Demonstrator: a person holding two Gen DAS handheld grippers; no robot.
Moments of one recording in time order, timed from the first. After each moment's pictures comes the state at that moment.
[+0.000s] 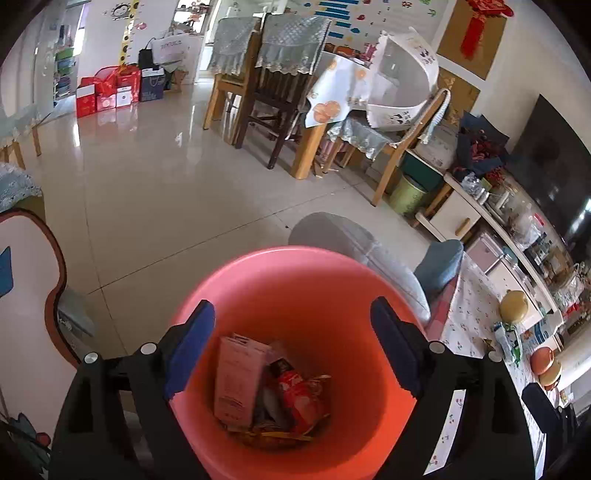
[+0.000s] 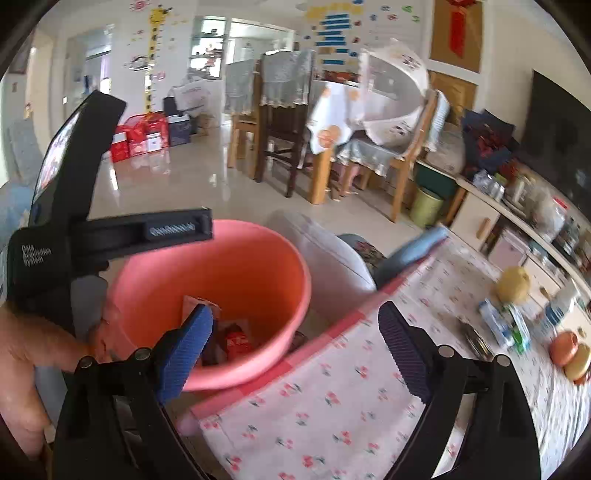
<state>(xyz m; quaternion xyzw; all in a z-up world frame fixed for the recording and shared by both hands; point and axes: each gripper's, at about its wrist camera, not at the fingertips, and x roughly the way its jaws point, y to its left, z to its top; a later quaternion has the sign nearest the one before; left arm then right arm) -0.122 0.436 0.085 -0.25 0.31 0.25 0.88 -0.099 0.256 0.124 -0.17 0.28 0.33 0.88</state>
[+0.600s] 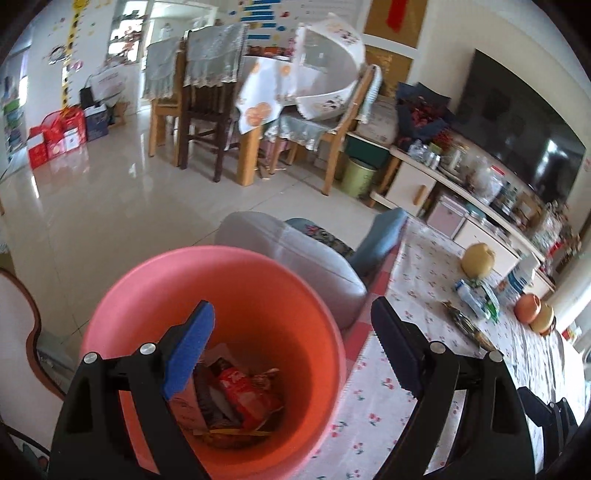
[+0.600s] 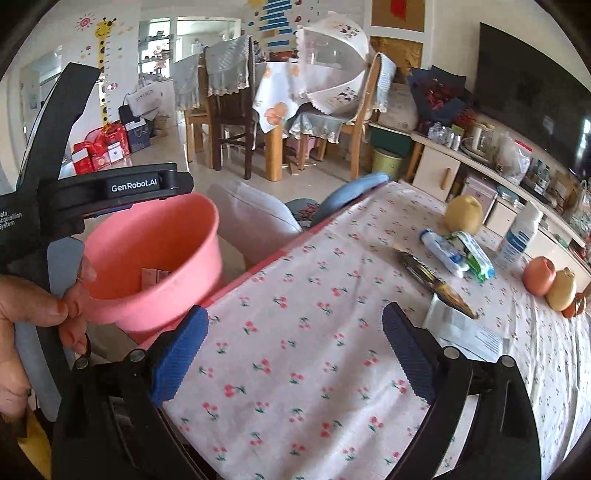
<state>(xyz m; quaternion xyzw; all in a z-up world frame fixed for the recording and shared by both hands) -0.092 0.352 0.102 -0.17 0.31 0.16 0.92 -0.096 0.163 0.109 -0.13 0.33 0.26 0.90</state>
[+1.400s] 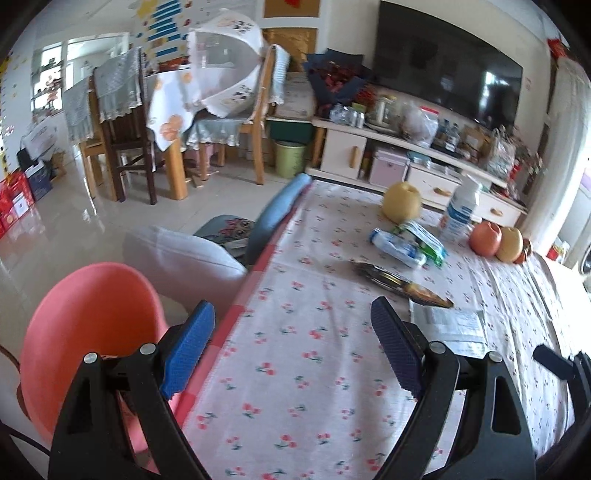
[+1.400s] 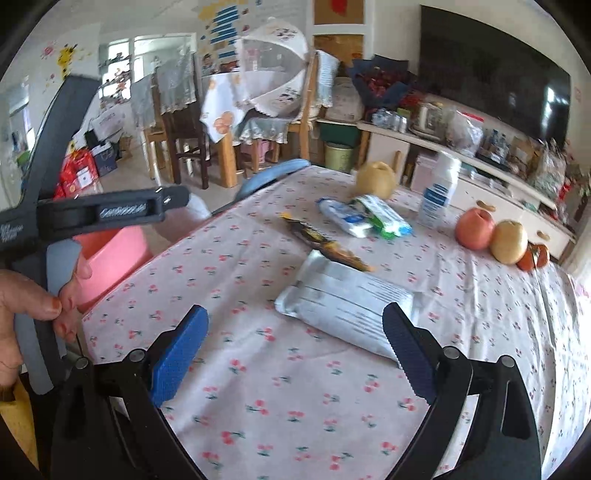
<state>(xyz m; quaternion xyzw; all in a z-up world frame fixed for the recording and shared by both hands) -0.052 0.216 0.103 -0.06 0.34 0.06 0.94 -0.089 0.024 0.106 -0.08 0.33 0.20 0.92</state>
